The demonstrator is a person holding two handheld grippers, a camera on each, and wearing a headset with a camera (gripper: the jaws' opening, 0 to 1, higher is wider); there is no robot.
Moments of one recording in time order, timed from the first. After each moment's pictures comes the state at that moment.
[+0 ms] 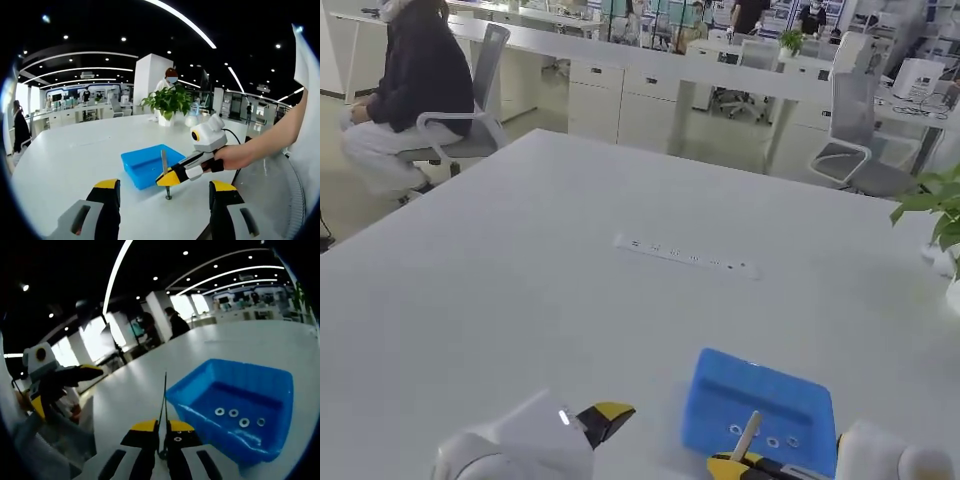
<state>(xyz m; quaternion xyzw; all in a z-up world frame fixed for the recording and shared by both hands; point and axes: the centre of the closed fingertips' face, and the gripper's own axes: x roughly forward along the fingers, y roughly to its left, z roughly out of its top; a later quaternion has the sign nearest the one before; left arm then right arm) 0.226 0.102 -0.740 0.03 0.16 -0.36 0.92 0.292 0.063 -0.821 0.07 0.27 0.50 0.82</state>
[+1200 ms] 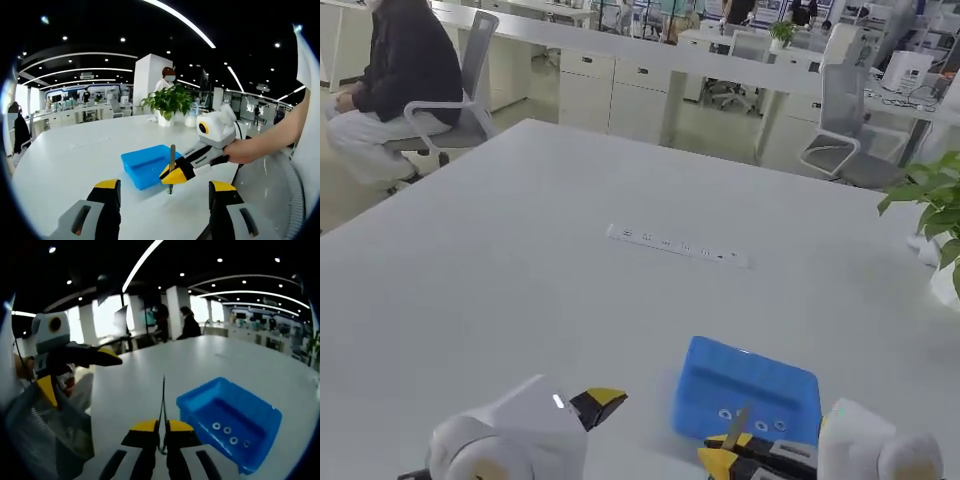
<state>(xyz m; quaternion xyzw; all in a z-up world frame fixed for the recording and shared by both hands) 0.227 0.101 -0.739 0.03 0.16 -0.36 0.92 0.281 0.060 -0.795 -0.06 0.22 0.52 0.82</state>
